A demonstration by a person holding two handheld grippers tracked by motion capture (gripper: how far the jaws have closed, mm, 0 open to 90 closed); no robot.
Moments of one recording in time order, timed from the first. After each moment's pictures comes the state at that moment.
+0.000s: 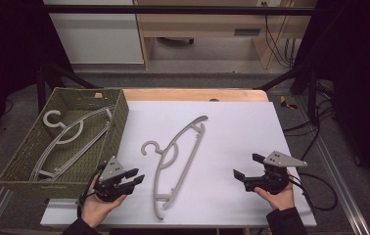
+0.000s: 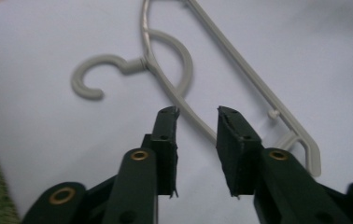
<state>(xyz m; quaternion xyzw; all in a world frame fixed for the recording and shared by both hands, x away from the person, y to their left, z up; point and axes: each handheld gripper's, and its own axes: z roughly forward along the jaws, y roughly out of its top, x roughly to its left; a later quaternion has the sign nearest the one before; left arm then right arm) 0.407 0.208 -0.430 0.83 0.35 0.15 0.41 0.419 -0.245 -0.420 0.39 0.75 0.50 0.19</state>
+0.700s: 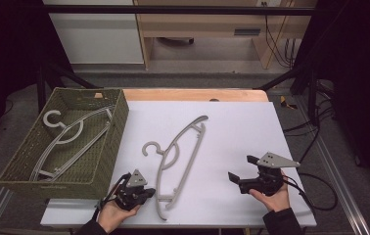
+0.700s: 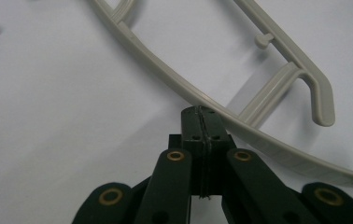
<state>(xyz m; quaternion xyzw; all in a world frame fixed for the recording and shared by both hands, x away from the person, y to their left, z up) 0.405 0.172 -0.472 0.88 0.32 0.09 0.35 0.417 -0.232 -0.422 0.38 0.76 0.49 0.18</state>
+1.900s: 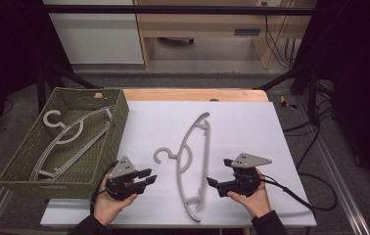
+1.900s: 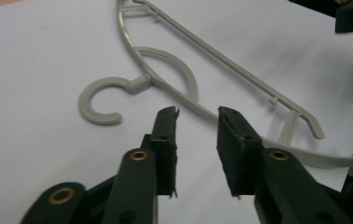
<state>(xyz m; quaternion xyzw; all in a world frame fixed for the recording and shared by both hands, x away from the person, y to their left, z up) 0.411 0.194 -0.414 0.81 0.33 0.14 0.46 0.419 -0.172 -0.421 0.35 0.80 0.47 0.14</state>
